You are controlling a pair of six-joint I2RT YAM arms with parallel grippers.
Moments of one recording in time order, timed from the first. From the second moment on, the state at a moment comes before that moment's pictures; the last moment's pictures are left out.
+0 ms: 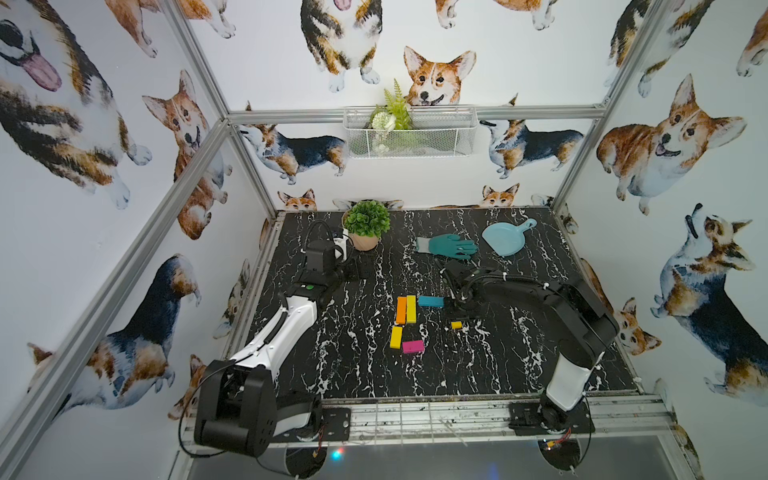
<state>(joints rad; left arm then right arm) -0.22 1.29 0.83 -0.08 0.21 -0.26 0.70 1.80 1.11 -0.71 0.00 0.57</state>
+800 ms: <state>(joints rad) -0.22 1.29 0.84 -0.10 0.20 -0.26 0.71 1.65 1.16 -0.74 0.03 0.57</state>
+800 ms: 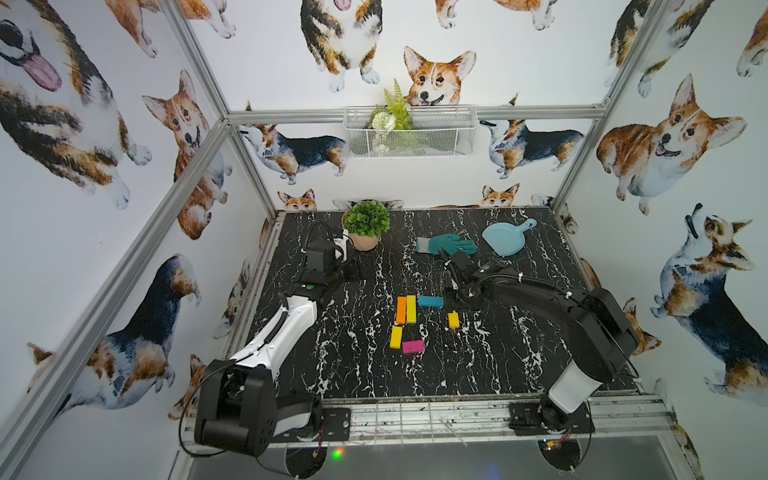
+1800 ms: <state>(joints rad) -0.22 1.30 0.90 -0.19 0.05 -0.26 0.86 1.96 1.41 -0.73 -0.21 0.56</state>
